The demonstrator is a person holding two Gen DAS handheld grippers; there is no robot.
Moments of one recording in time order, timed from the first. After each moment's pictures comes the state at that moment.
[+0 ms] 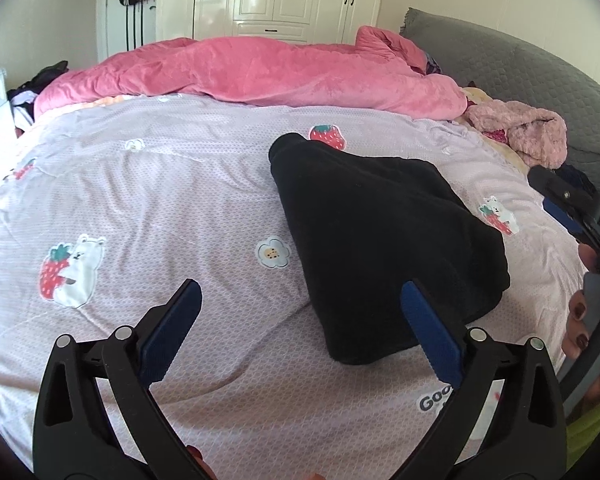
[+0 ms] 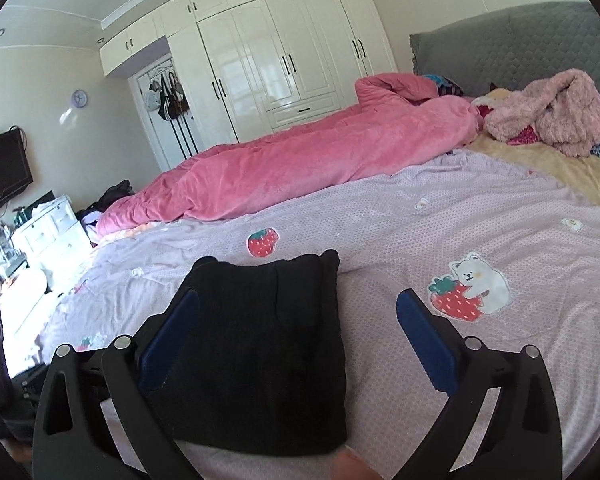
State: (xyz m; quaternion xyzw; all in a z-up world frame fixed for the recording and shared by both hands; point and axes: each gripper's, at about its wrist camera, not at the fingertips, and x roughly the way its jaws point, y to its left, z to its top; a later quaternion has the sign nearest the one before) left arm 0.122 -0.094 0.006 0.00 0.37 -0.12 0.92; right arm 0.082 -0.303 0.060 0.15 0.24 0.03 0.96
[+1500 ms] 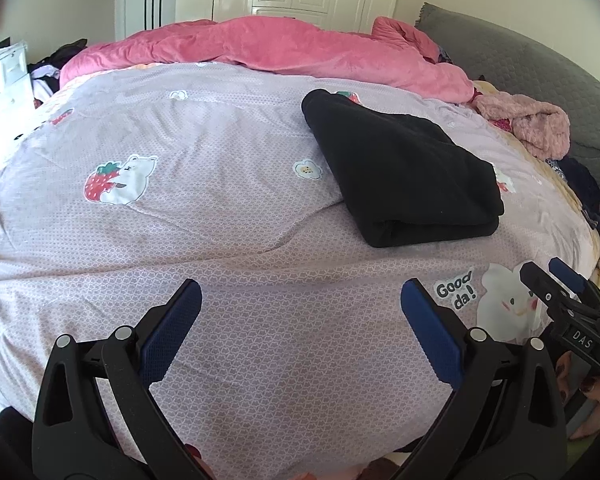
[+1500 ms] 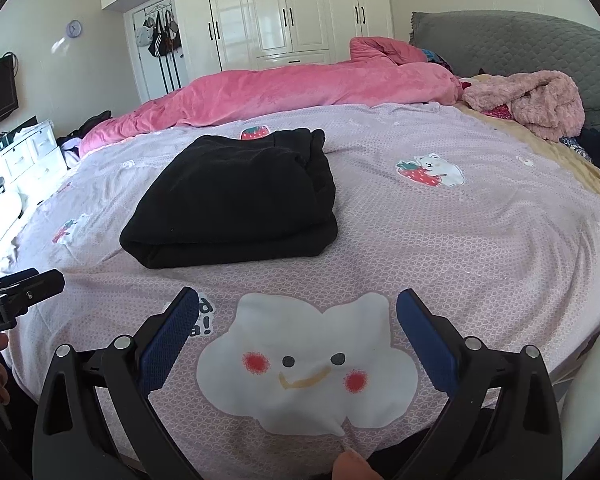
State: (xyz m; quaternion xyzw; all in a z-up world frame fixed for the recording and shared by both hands) left arm 0.045 -0.053 -0.017 -0.02 0.39 -0.10 0.91; right arm -0.021 -0.250 0.001 0.08 0.33 0.00 0.94
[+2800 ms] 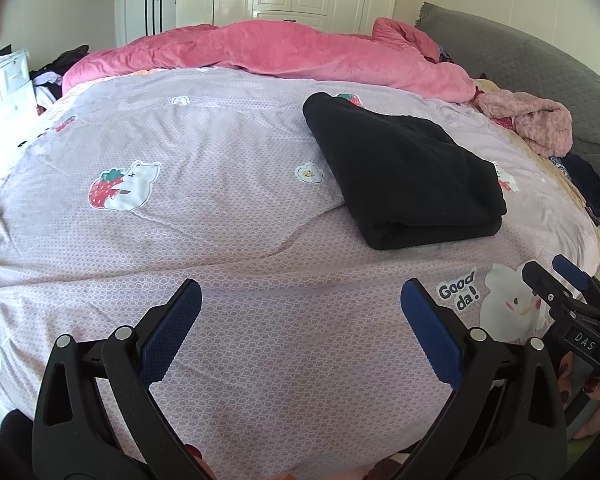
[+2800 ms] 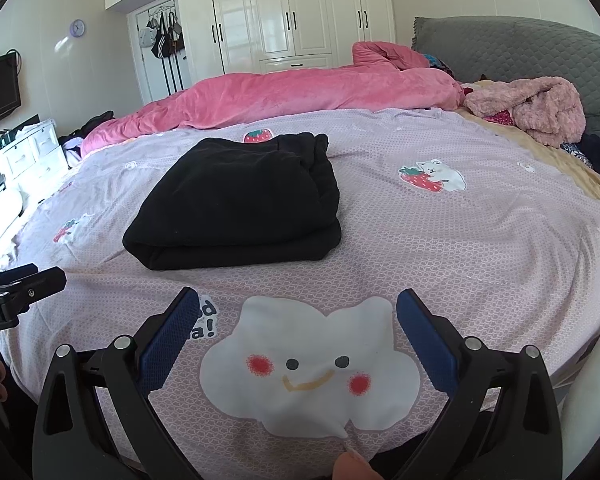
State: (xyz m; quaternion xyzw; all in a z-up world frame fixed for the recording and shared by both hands) left arm 0.044 -0.057 -0.013 -0.01 0.39 -0.10 0.92; right arm -0.021 -0.249 0.003 0.07 0.32 0.00 0.94
